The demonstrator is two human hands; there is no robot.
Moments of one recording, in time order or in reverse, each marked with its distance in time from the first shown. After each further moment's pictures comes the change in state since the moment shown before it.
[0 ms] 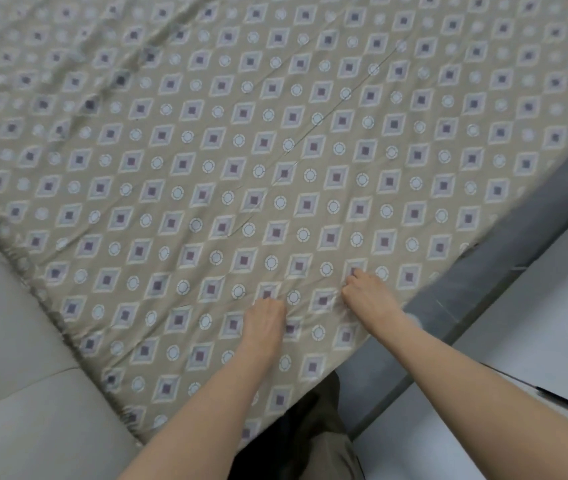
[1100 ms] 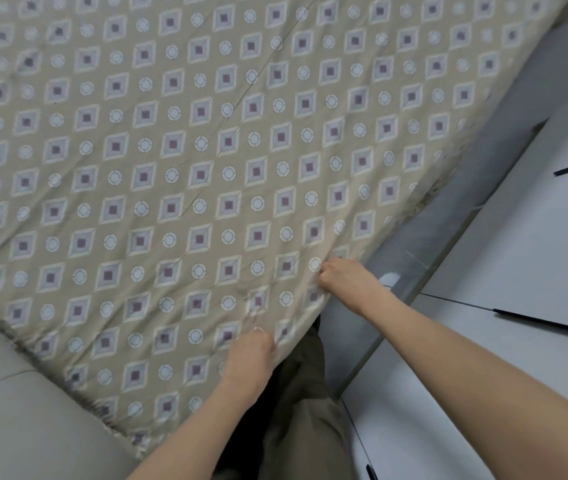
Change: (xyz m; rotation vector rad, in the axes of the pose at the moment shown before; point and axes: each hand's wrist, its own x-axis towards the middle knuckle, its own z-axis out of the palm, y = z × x) left_hand -0.070 0.032 0.065 -0.098 -0.180 0.125; right_hand -0.051 0.009 0.040 0.135 0.032 -0.092
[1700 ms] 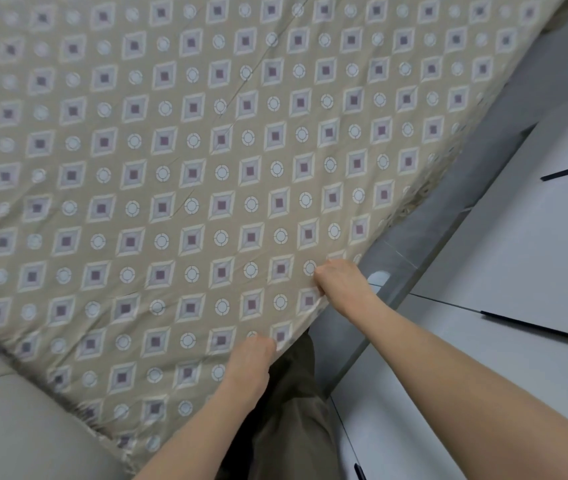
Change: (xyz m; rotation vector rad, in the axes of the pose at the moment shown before) left_hand -0.001 0.016 -0.009 0.123 -0.149 0.037; right_hand 0.008 -0.004 0.001 0.116 -0.054 0.218
